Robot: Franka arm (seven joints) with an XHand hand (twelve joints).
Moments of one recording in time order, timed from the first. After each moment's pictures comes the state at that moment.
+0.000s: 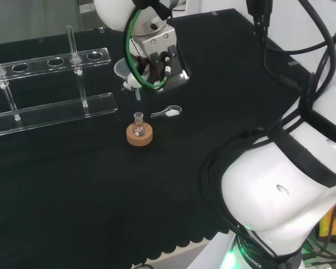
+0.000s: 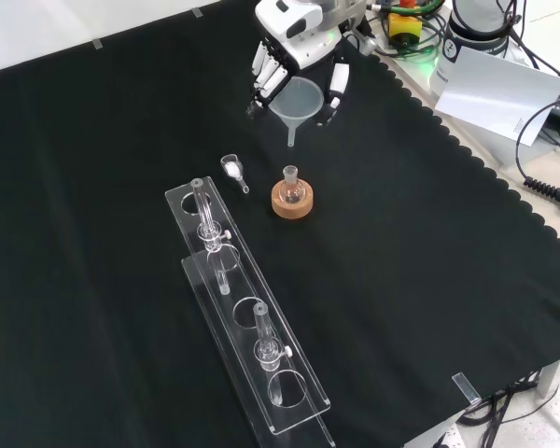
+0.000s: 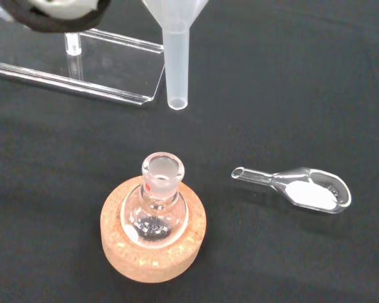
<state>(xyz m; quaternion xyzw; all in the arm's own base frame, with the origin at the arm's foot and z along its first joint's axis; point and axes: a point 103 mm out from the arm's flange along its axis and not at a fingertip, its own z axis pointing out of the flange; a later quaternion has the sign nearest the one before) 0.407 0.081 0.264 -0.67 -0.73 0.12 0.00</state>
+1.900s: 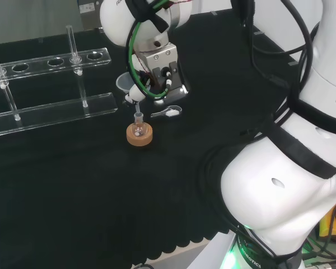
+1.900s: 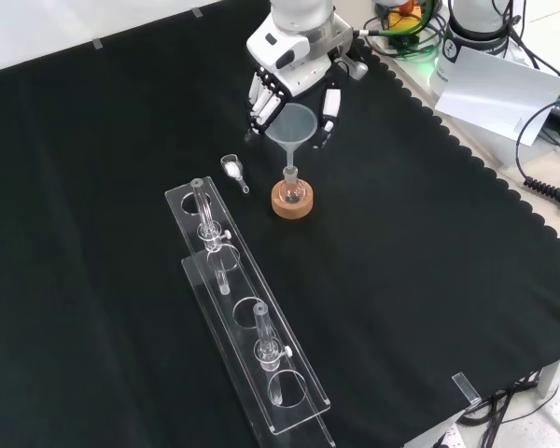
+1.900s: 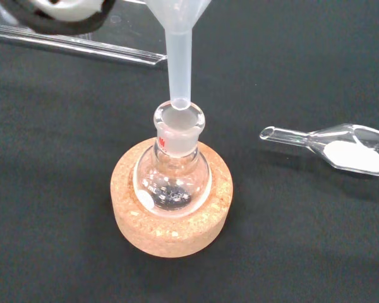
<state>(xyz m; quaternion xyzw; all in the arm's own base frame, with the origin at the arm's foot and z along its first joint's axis) 0.418 0.077 0.216 -0.67 -0.73 0.11 0.03</state>
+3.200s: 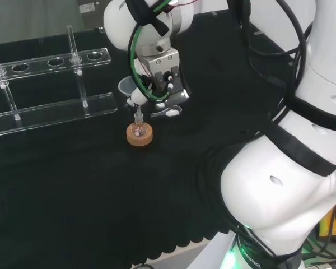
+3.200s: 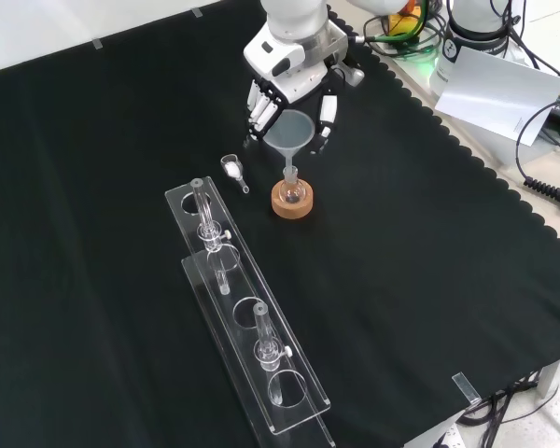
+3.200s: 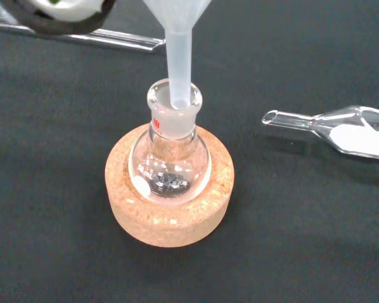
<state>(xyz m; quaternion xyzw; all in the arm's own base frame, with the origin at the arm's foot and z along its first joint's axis) 0.420 0.073 0.198 -0.67 -0.73 0.11 0.04</state>
